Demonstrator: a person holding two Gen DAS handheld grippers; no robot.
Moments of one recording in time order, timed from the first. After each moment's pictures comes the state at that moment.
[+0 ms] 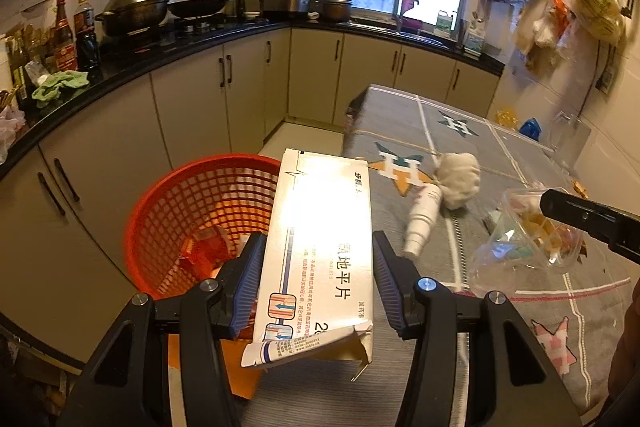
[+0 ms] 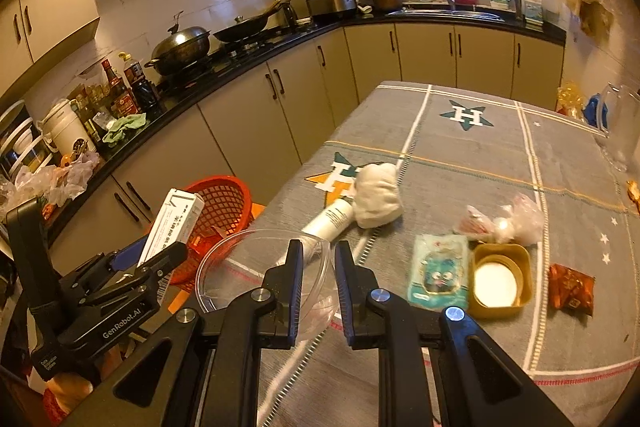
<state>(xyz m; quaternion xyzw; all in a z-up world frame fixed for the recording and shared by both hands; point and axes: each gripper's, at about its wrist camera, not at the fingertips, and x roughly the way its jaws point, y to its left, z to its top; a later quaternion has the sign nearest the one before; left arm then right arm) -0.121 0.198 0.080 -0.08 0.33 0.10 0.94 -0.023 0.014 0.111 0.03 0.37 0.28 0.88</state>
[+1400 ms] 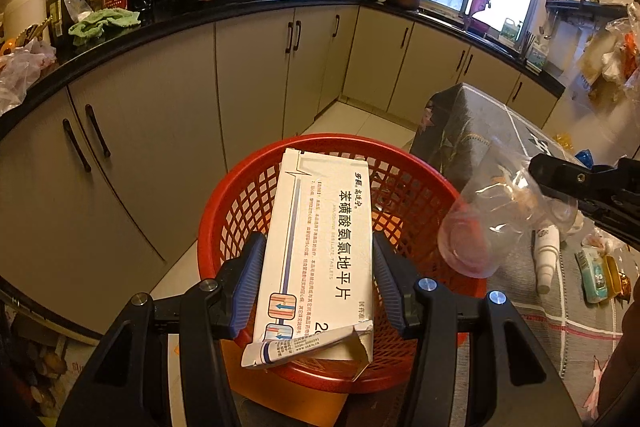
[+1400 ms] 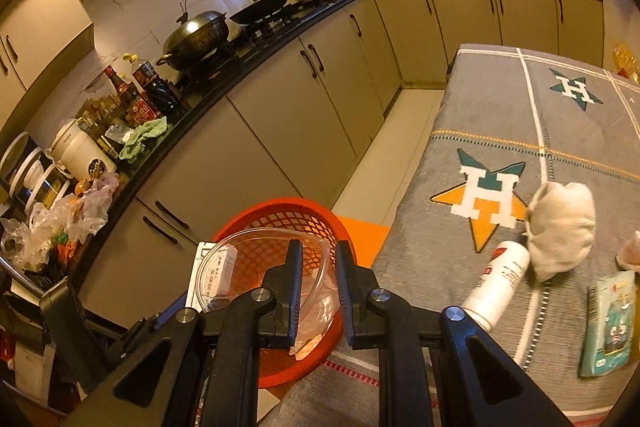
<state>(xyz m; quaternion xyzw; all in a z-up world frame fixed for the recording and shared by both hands) -0.099 0.307 0.034 -0.15 0.36 0.18 0.90 0.047 0.158 0.079 0.09 0.43 0.32 0.84</state>
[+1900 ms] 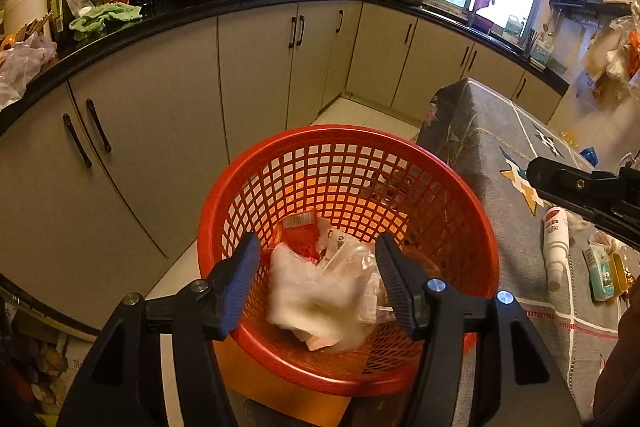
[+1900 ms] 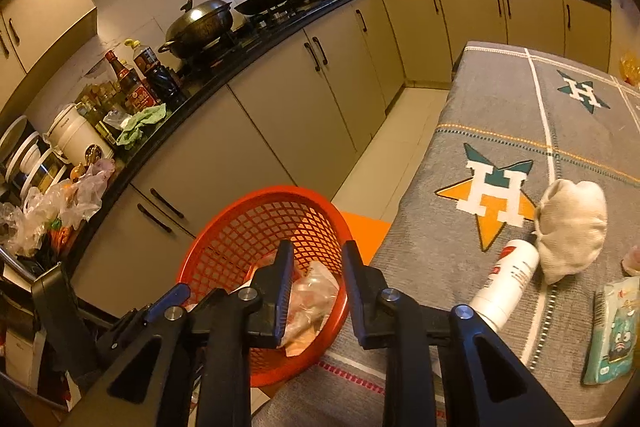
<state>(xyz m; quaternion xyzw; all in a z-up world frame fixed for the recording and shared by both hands) -0.099 0.308 0.029 -0.15 0.36 0.18 0.90 0.044 0.162 0.071 0.07 0.42 0.33 0.84</state>
